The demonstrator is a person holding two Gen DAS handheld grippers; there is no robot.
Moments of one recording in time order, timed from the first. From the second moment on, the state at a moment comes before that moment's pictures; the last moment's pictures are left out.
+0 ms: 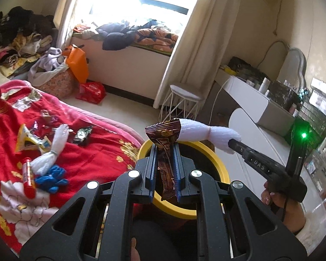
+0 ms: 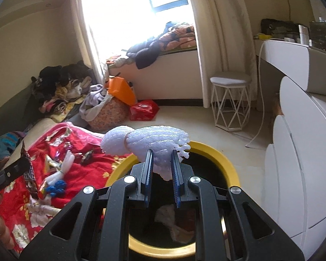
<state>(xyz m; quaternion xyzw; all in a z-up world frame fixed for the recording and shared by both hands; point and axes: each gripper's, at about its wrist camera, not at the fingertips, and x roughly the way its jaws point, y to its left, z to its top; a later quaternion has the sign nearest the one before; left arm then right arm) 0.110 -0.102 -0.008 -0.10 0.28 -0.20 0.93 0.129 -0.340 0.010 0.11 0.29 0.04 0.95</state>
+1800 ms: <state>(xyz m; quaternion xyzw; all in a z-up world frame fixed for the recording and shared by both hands) 0.139 -0.095 -0.039 -0.10 0.30 -0.16 0.94 0.130 -0.347 -0.008 0.11 0.31 0.05 0.94</state>
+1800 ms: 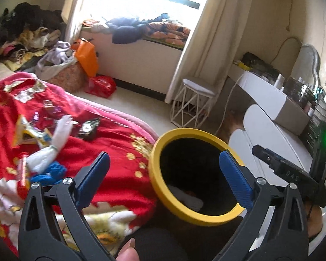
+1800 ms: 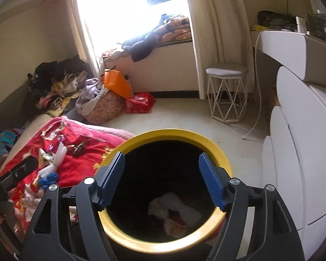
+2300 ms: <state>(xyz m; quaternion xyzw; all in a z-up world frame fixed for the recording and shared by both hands) 0.116 -0.041 -0.013 -0.11 0.26 -0.11 0.95 0.116 -0.292 0.017 0.08 0.29 0.10 0.95</state>
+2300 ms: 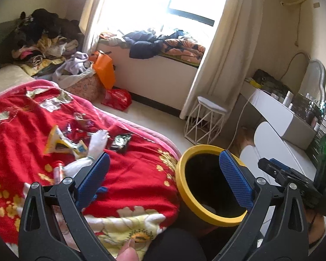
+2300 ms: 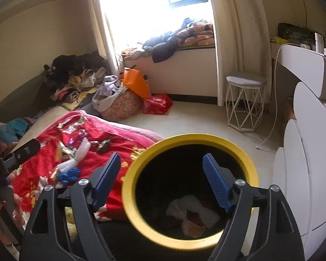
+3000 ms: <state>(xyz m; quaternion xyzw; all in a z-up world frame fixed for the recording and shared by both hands) 0.106 0.043 -0.009 -0.13 0.23 -0.04 0.96 0.126 -0.196 0.034 0.04 0.30 0.19 0.93</state>
